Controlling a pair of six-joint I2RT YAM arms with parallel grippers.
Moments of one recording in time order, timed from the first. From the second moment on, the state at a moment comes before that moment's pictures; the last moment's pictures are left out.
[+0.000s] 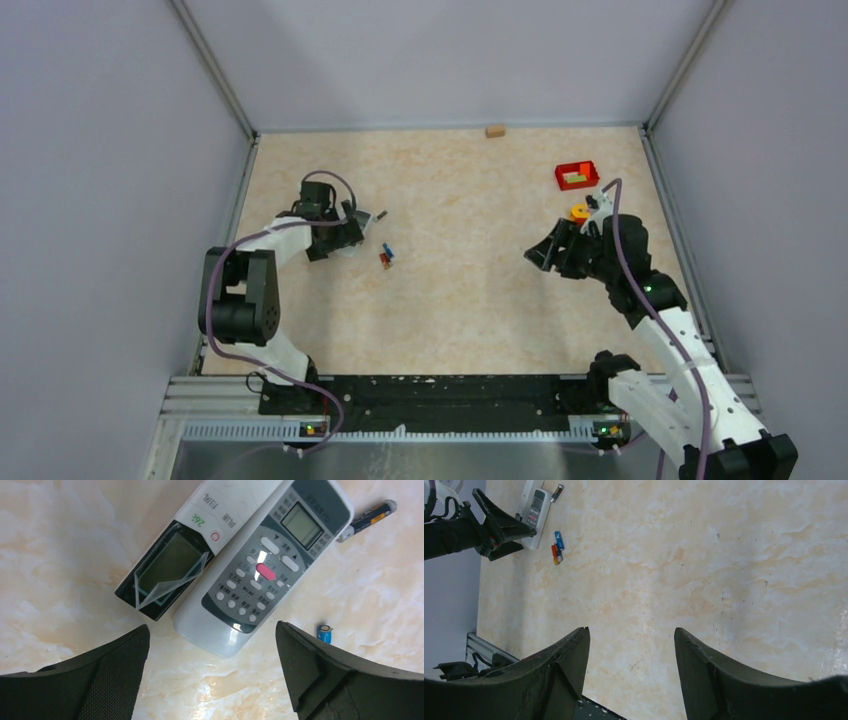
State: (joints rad) left arm -0.08 1.65 0.96 -0.34 -0.01 -0.47; right arm 0.24 0.77 0.71 -0.50 -0.28 0.52
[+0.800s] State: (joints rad) left arm -0.24 1.71 1.00 -0.26 -0.10 -0.50; right arm 0.24 0.80 0.67 -0.44 -0.32 0.57
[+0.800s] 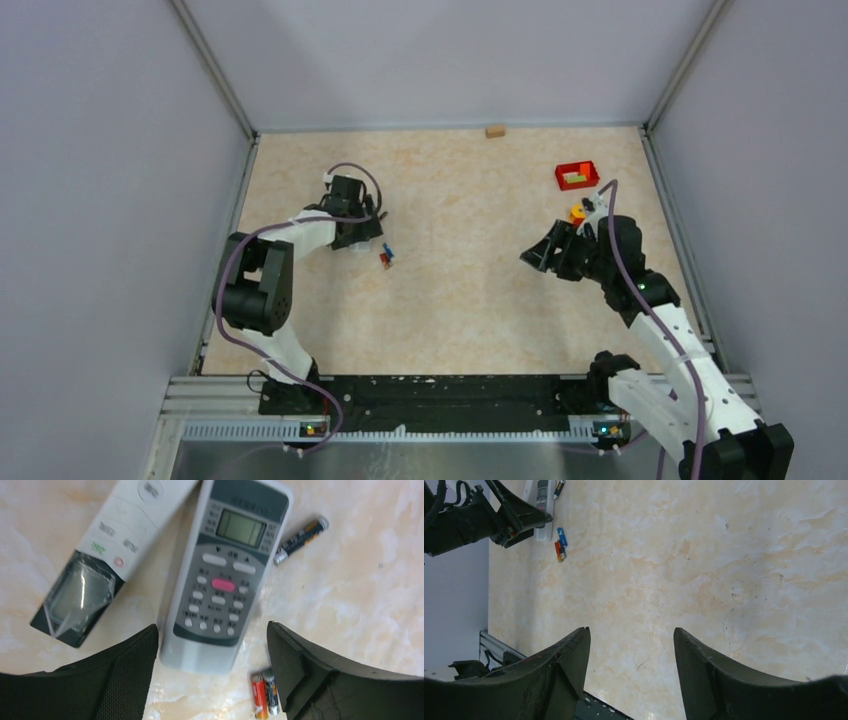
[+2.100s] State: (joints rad) left arm -0.31 1.51 1.08 -0.47 -0.17 -0.40; right arm 0.25 0.79 0.52 -0.22 -0.51 0.76
